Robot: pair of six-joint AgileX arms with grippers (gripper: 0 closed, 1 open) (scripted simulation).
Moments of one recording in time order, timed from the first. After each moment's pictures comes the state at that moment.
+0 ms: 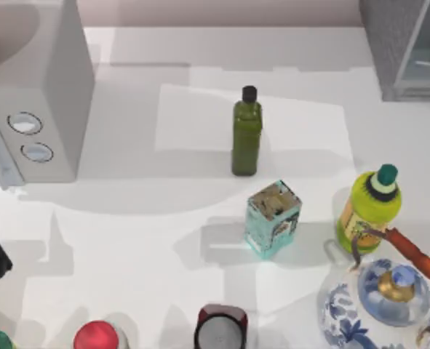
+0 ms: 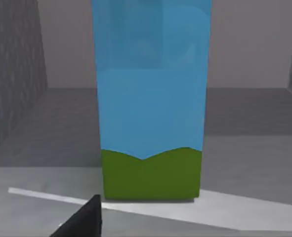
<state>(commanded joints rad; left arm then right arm) 0.00 0.00 0.00 0.00 0.00 0.00 -0.37 2.00 0.61 1.38 -0.35 0.01</state>
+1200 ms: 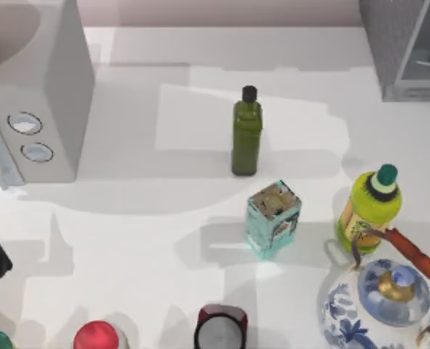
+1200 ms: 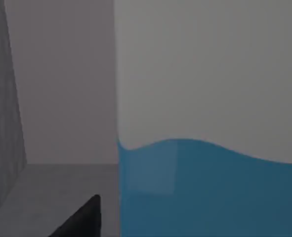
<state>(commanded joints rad) 0.00 0.00 0.00 0.00 0.00 0.00 -0.19 2.29 1.26 1.04 -0.15 0.01</state>
